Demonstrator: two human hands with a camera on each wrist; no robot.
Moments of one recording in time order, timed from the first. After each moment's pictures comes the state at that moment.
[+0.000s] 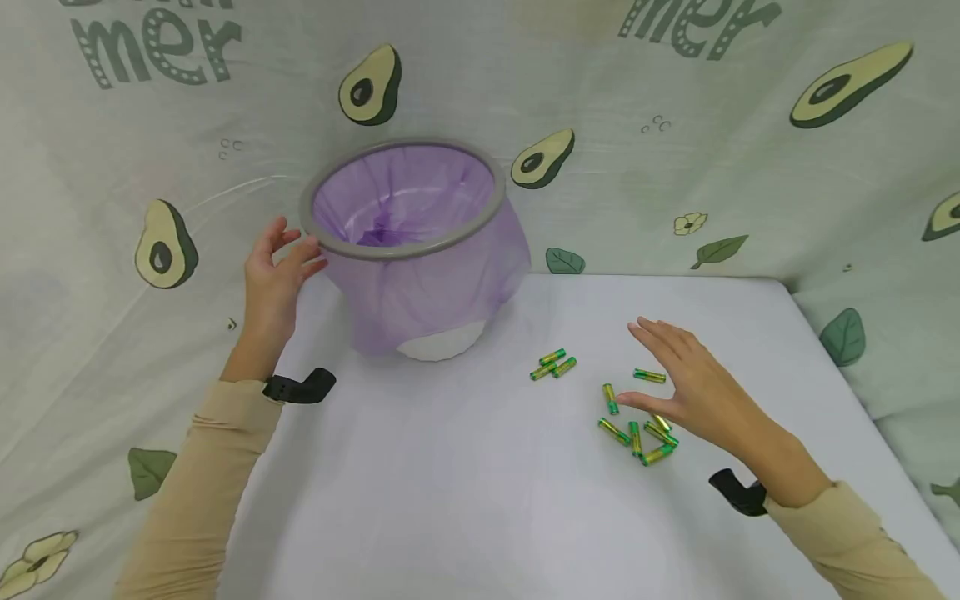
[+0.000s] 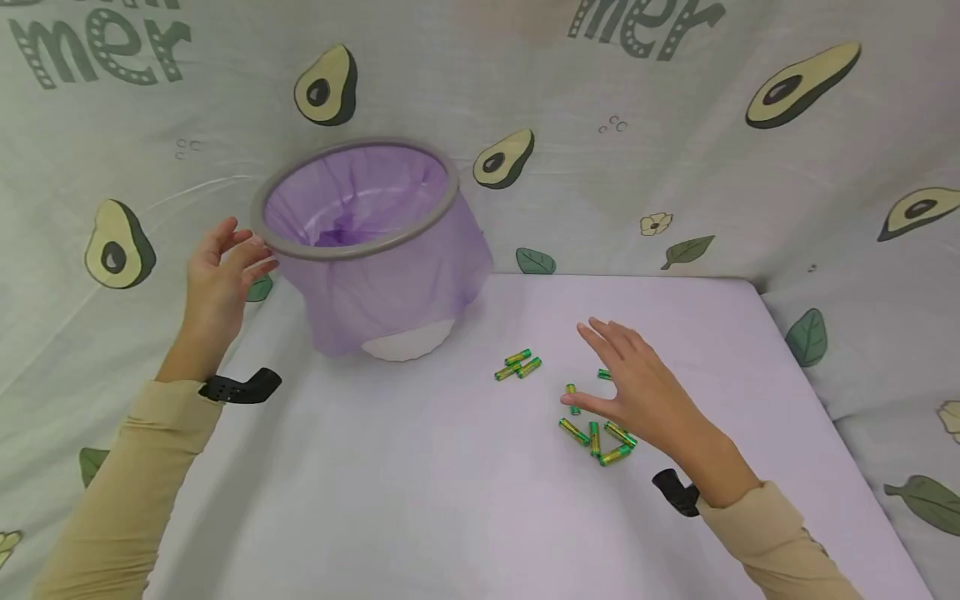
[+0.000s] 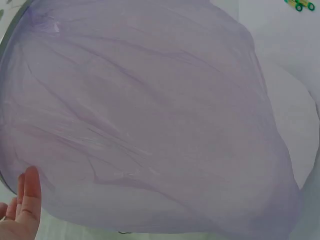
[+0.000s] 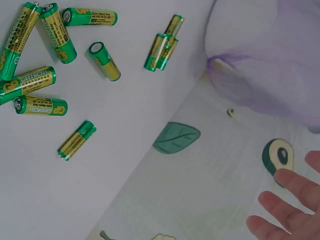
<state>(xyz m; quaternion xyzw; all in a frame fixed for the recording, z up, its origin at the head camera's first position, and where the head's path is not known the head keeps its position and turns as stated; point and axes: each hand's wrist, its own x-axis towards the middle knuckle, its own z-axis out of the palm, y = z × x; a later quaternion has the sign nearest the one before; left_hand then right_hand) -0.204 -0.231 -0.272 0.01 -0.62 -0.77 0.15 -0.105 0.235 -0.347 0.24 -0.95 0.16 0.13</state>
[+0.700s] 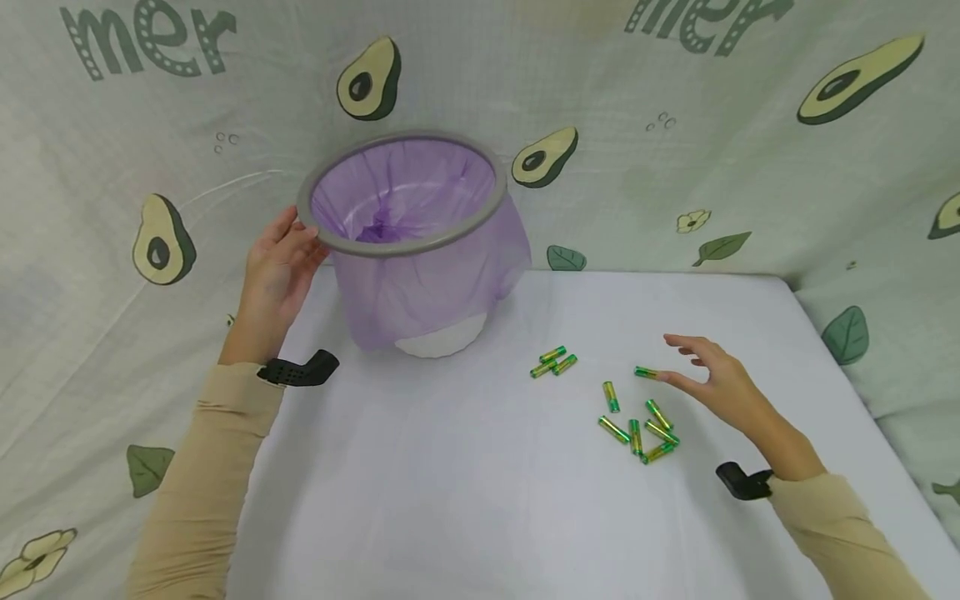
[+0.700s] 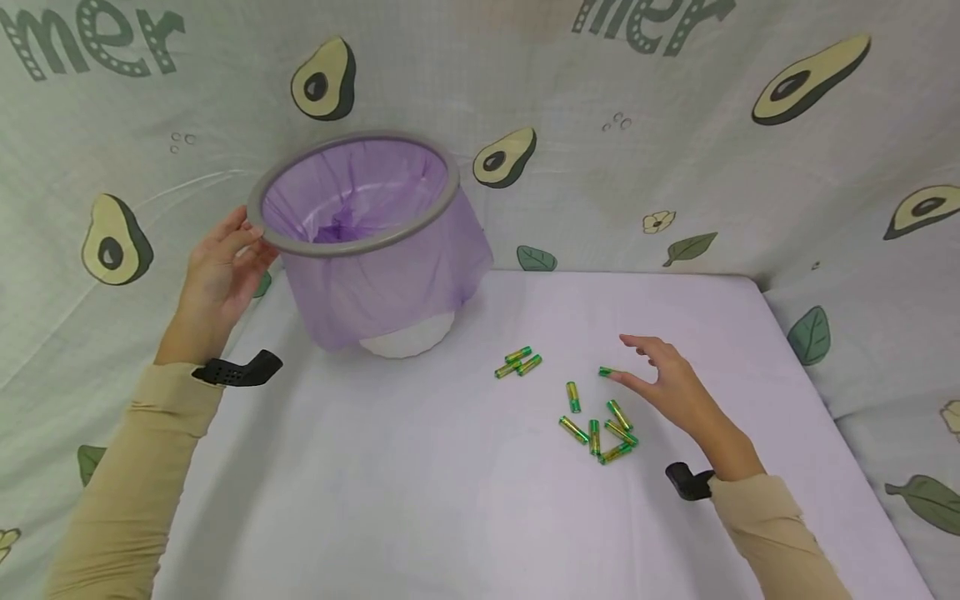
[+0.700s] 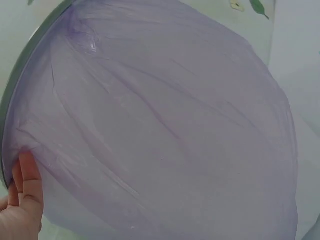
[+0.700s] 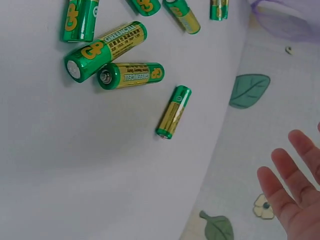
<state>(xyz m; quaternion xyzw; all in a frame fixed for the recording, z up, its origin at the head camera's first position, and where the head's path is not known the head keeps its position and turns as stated) -0.223 -0.235 -0.268 0.01 -0.44 -0.90 0.05 -0.130 0.285 -0.394 0.14 -0.94 0.31 0.06</state>
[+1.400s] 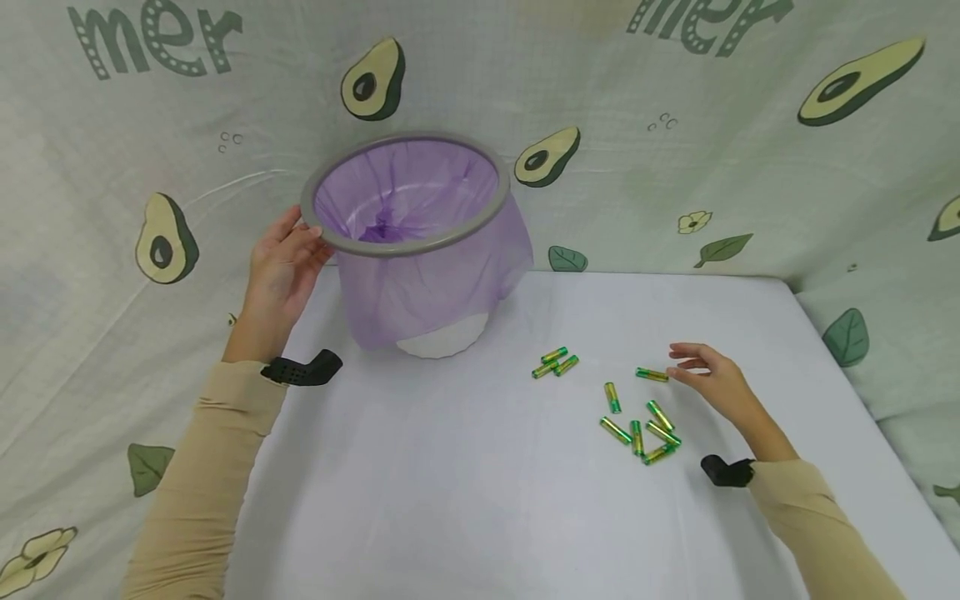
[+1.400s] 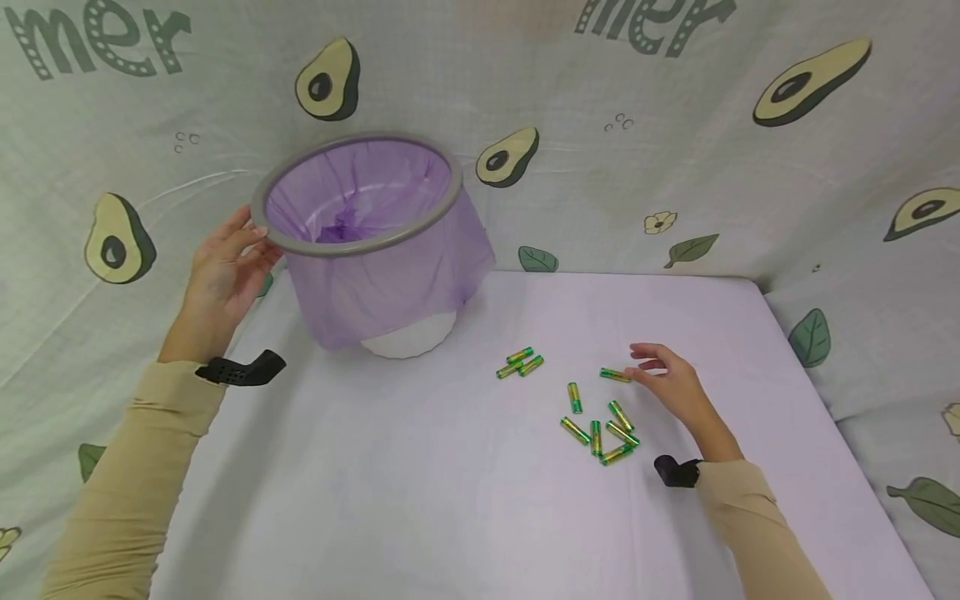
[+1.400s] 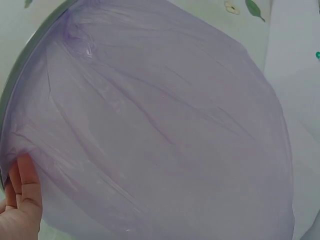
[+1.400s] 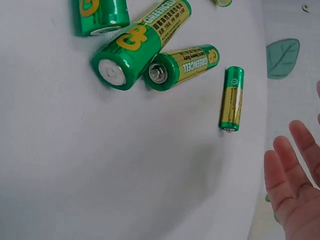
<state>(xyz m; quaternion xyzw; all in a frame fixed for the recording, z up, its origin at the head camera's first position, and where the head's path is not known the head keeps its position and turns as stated) -0.223 -0.235 -0.270 0.00 -0.41 -0.91 0.05 -0.150 0.306 -0.438 0.03 -0.92 0.38 -0.01</state>
